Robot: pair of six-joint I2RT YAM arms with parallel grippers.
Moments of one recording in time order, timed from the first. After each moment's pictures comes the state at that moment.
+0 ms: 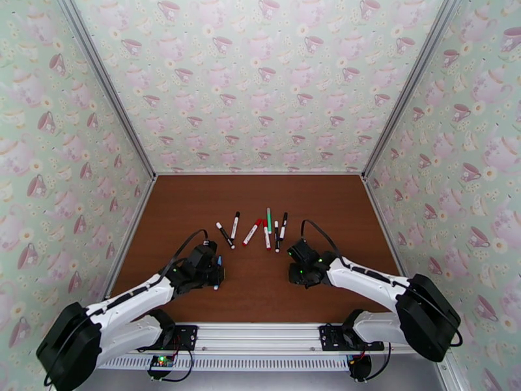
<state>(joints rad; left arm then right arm) -0.64 1.12 0.44 -0.37 0.04 -0.66 0.74 1.27 0.64 -0.59 0.07 0.67</state>
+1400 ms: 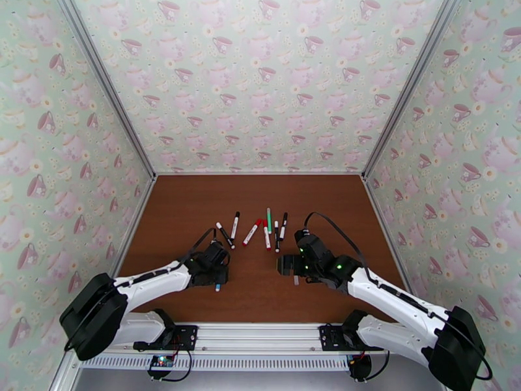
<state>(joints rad) -0.70 1.31 0.56 -0.45 -0.08 -0.69 0.74 1.05 0.66 -0.55 0.01 0.61</state>
